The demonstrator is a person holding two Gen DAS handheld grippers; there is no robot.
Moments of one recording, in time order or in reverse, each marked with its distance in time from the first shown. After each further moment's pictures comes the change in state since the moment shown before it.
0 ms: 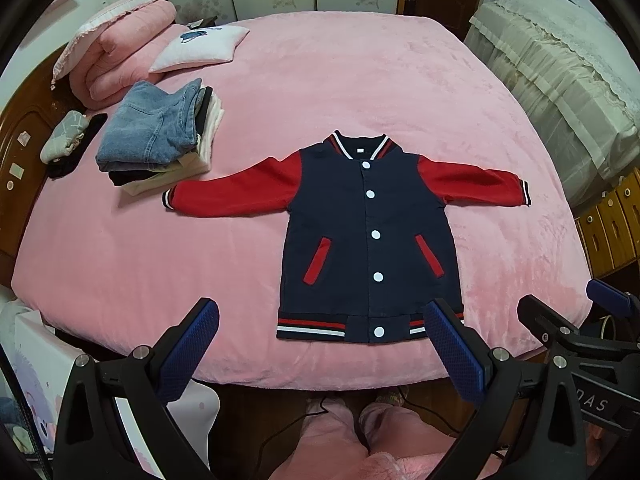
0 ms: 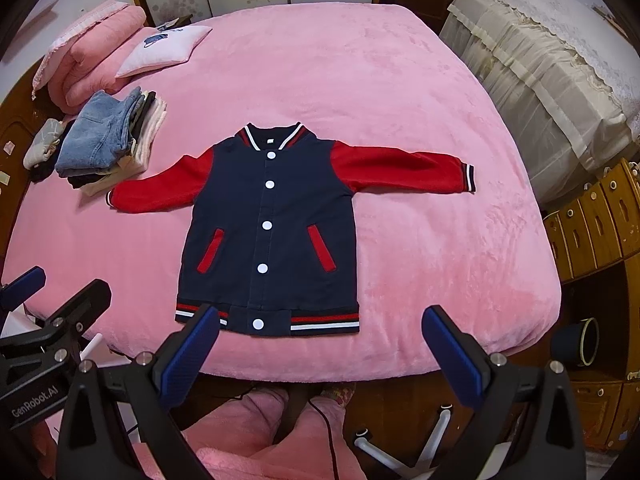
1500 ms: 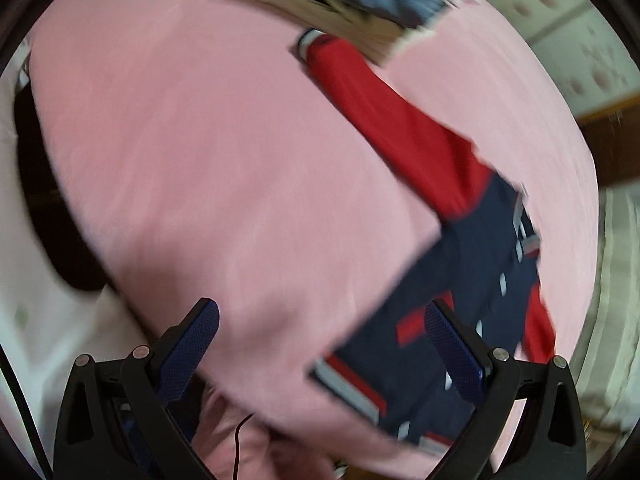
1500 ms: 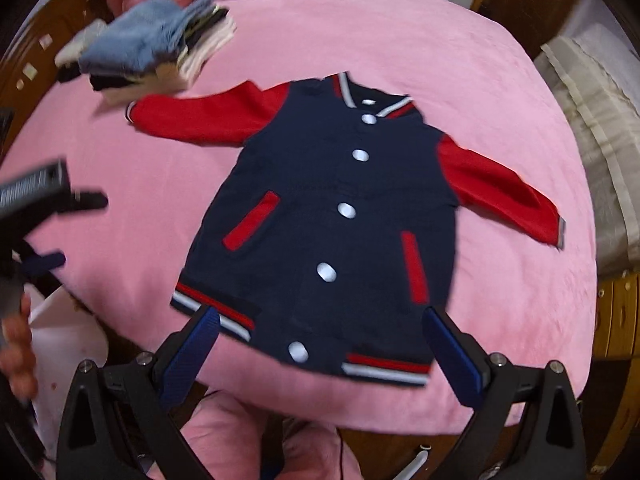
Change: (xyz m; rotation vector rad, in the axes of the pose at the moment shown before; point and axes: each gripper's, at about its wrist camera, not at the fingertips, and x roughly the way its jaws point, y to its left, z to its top) left arm 0.209 0.212 -0.036 -0.852 0.188 -0.079; right arm 0.155 0.133 0.009 -0.314 0.089 0.026
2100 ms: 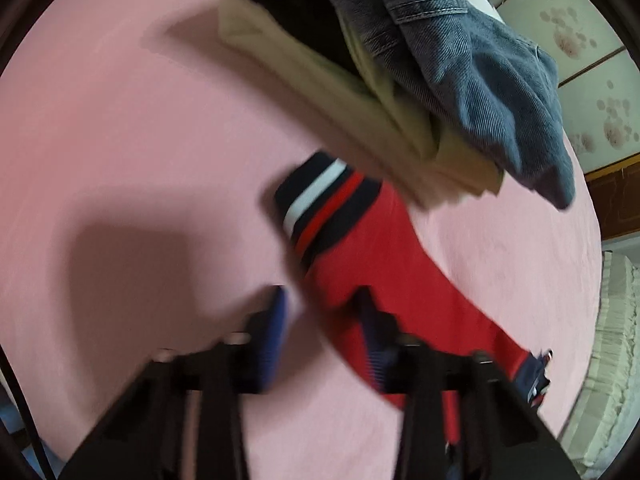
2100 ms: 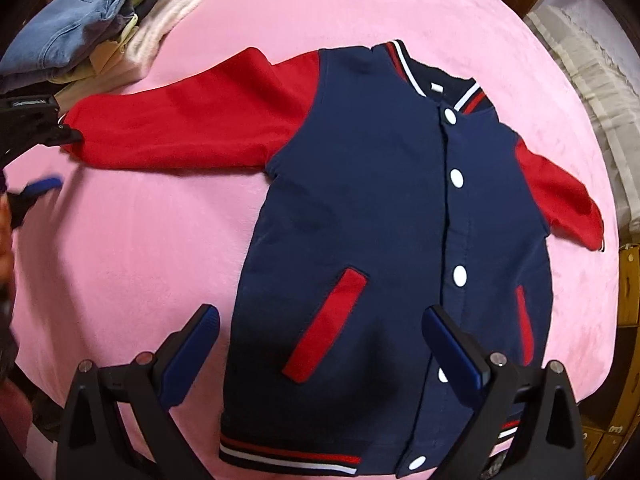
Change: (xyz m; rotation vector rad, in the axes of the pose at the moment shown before) left arm 0.114 0.000 0.190 -0.046 -0.125 -0.043; right arm 0.112 0.065 0.073 0.140 0.094 -0.090
